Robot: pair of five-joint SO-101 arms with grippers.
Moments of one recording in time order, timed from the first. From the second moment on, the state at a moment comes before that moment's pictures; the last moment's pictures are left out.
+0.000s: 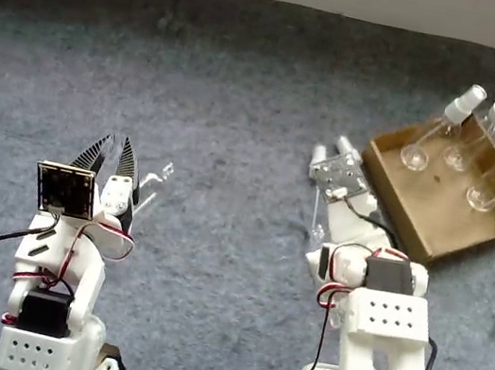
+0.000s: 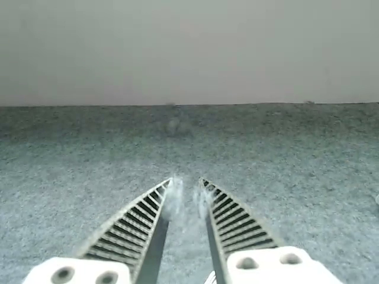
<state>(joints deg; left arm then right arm) -4.2 -103.6 91.1 30.7 4.5 -6.9 -46.7 54.3 65.6 28.2</state>
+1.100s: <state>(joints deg) -4.2 -103.6 91.1 30.7 4.5 -13.7 -8.8 29.5 73.7 31.2</state>
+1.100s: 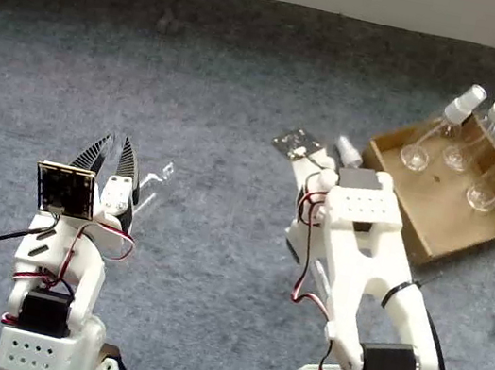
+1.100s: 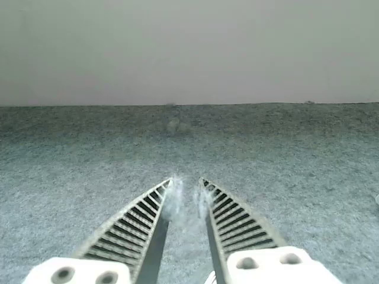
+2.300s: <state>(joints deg) -4.2 -103.6 91.1 30.7 4.5 -11.6 1.6 29.2 69.4 31.2</state>
